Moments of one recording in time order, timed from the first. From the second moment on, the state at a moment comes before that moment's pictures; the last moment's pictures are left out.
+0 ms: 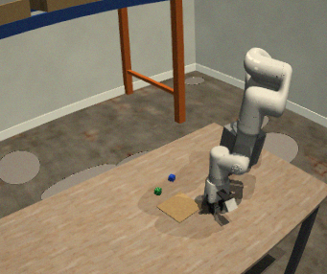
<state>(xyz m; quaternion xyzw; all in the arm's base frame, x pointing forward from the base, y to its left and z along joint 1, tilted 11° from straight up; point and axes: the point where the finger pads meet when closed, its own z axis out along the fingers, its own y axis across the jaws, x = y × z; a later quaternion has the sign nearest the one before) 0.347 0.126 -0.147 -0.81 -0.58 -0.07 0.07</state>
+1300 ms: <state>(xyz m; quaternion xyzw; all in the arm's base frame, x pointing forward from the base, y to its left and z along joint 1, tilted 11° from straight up) 0.347 0.126 -0.147 -0.81 -0.58 -0.07 0.07</state>
